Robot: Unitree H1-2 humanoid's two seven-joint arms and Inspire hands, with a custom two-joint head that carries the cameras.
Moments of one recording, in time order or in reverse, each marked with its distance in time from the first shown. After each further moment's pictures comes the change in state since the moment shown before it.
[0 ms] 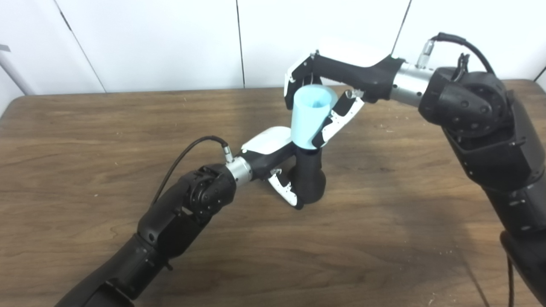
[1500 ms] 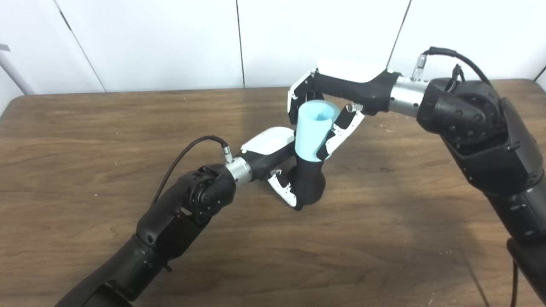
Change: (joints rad) left arm 0.005 0.004 0.000 -0.024 0.007 0.024 -0.016; right arm 0.030 -0.031 0.020 0.017 -0.001 -0.026 0.022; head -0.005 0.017
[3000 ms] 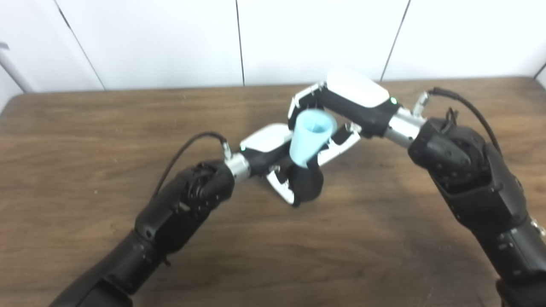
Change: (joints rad) left arm -0.003 0.005 0.004 -0.002 -0.001 0.000 -0.019; right arm 0.183 0.078 -0.017 -0.022 -0.087 -0.038 -0.222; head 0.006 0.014
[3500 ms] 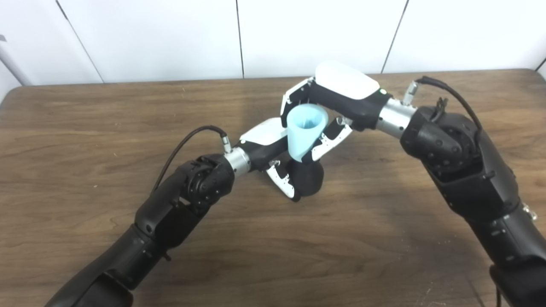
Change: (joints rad) left arm 0.000 0.000 0.000 -0.002 0.000 0.000 0.000; right arm -0.063 0.008 0.033 0.022 -0.008 0.004 0.074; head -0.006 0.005
